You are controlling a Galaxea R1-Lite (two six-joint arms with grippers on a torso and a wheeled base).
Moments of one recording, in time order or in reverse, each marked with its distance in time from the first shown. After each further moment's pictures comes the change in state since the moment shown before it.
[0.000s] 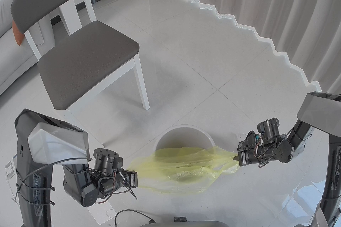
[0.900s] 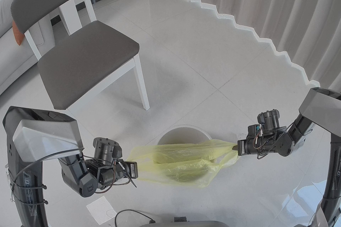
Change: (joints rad) left arm 0.017 -0.083 -0.106 0.182 -0.010 -0.046; right arm -0.002 -0.020 -0.082 0.012 -0.003 0.072
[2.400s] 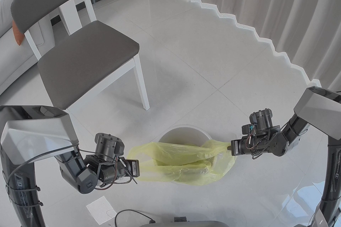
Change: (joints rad) left arm -0.023 -0.069 -0.049 0.156 0.007 -0.036; right arm 0.060 0.013 -0.058 0.050 -0.073 0.033
